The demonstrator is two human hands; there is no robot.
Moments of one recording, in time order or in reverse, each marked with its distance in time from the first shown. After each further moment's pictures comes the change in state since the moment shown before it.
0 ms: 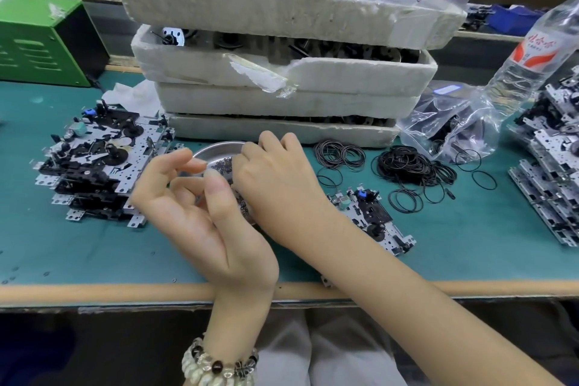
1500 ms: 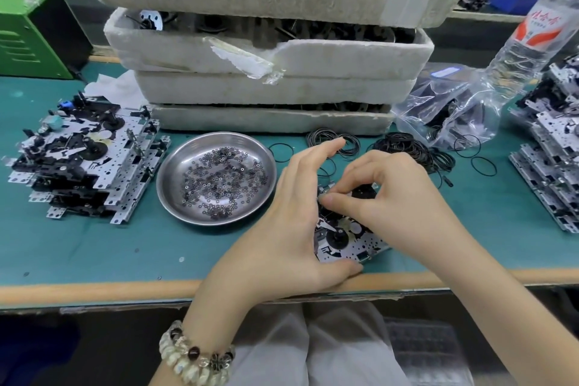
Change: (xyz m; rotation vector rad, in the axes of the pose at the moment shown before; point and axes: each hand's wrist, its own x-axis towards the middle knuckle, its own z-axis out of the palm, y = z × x) left_hand -0.027 0.014 0.016 -0.011 -1.270 0.065; right_hand -0.086 0.080 -0.024 0.825 -0.085 0.540
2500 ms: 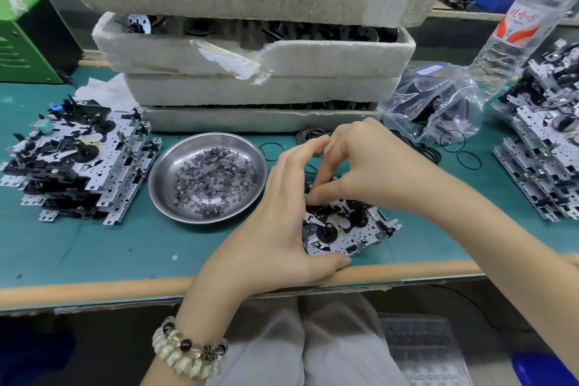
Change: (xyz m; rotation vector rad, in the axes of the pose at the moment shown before) left_hand 0.000 -0.002 0.001 -0.018 0.003 0.008; right_hand 0.028 -0.018 -0.021 -0.294 -0.271 -0.032
